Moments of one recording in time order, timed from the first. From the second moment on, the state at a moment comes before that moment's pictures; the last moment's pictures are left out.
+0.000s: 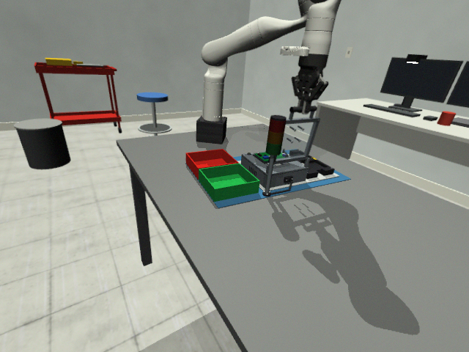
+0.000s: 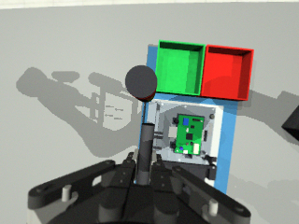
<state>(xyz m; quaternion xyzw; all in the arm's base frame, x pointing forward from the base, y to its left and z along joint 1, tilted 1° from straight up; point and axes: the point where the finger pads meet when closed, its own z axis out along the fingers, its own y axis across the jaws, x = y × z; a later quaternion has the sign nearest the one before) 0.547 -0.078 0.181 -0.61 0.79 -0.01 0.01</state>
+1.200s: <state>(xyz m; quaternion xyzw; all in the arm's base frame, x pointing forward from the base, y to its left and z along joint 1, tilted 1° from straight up) 0.475 -0.059 0.176 -0.61 0.79 -0.01 0.02</state>
